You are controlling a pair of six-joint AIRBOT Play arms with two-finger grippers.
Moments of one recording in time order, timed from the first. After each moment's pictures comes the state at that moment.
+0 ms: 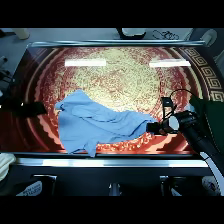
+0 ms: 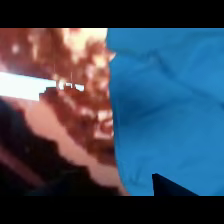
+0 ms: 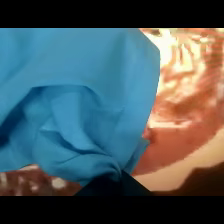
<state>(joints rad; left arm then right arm) 0.20 -1.15 1.07 1.36 -1.40 -1.54 0.28 -1.02 0.76 -1.58 1.10 1.89</state>
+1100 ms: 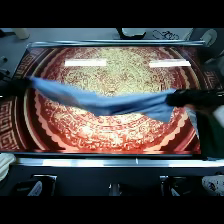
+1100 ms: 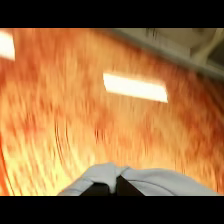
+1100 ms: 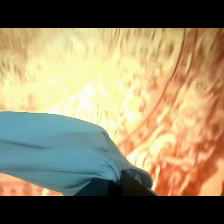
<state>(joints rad) 0.14 -0.71 1.13 0.95 -0.86 -1.40 0.28 -0.80 1.26 -1.72 1.16 1.76</state>
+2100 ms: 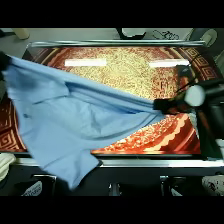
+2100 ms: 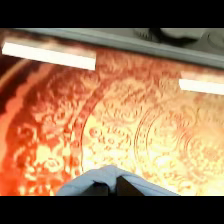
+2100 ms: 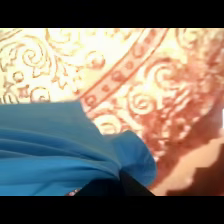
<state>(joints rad) 0.14 -1.10 1.39 1.31 -0.88 -1.53 0.28 -1.10 1.17 -1.63 1.30 1.96</state>
